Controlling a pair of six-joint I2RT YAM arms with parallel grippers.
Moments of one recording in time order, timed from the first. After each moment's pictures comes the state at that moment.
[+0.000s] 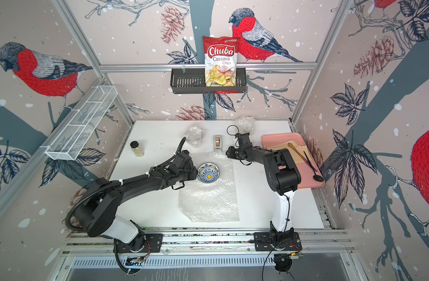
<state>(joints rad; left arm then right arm) -0.64 1.53 0.81 -0.17 -0.02 -0.63 0.37 2.01 1.19 -0.05 -0.31 0.38</state>
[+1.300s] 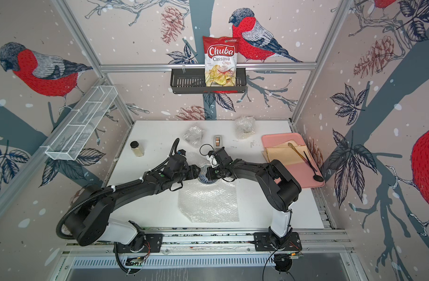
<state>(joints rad) -0.63 1.46 0.73 -0.03 0.03 -0.68 0.74 1.84 1.03 -0.13 -0.38 0.39</state>
